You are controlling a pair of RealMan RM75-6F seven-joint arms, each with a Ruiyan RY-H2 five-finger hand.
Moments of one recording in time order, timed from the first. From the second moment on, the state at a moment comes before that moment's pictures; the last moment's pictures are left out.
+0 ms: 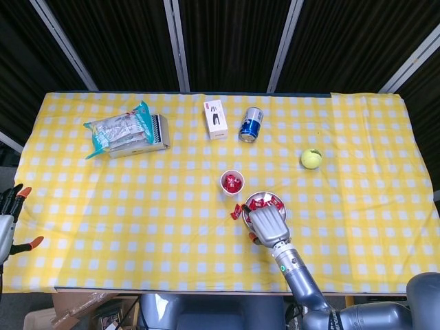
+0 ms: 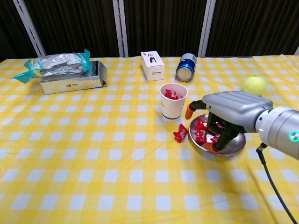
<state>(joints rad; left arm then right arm) -0.11 -1.10 -0.05 -1.61 1.39 1.41 0.03 0.72 -1.61 0.06 -1.81 -0.89 1.23 -0.72</state>
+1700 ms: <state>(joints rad) -0.12 -1.08 -0.06 -1.65 1.36 1.38 0.05 0.75 -1.79 0.19 -1.51 -0.79 1.08 -0.58</state>
